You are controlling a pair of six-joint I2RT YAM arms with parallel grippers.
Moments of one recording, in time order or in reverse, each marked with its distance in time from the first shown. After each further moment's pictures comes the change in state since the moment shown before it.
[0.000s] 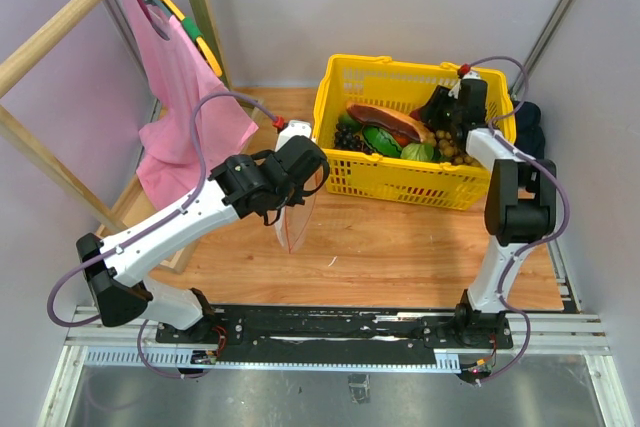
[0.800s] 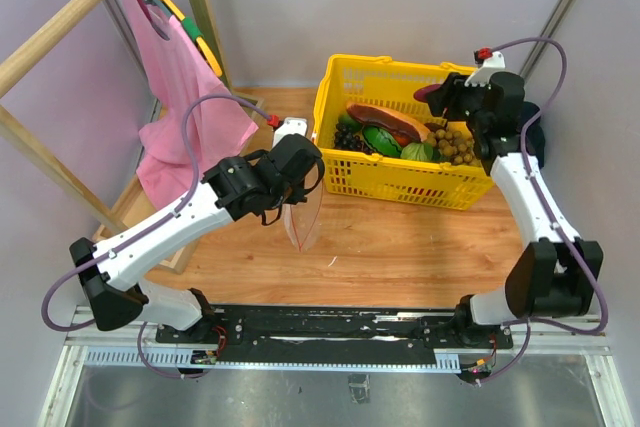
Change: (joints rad) left arm 0.006 -0.035 -0.024 0.063 0.035 -0.034; right arm 0.022 -0.486 -0.151 -0.064 -0.103 -0.120
